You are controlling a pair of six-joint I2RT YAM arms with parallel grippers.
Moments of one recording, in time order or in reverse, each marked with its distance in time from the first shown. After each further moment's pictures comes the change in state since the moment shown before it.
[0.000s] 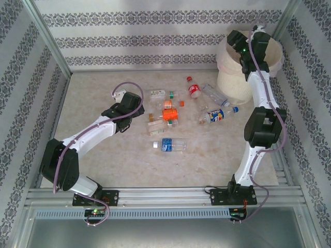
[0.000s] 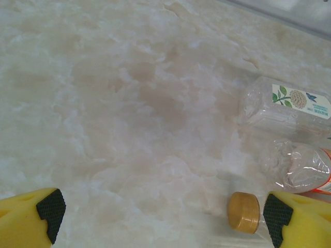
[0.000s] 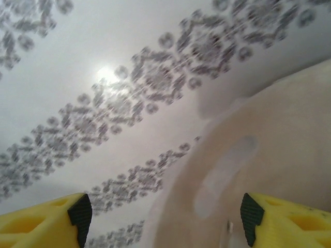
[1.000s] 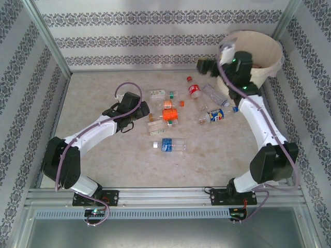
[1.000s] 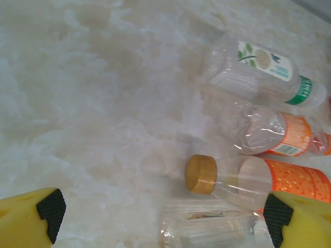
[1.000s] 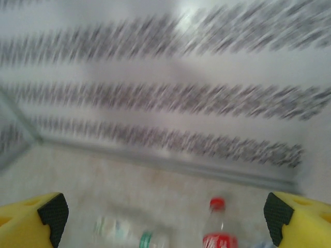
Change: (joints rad) left arm 0.013 0.026 -0.005 0.010 0.217 -0.104; right arm 0.287 -0.541 -0.572 -0.062 -0.056 -0.467
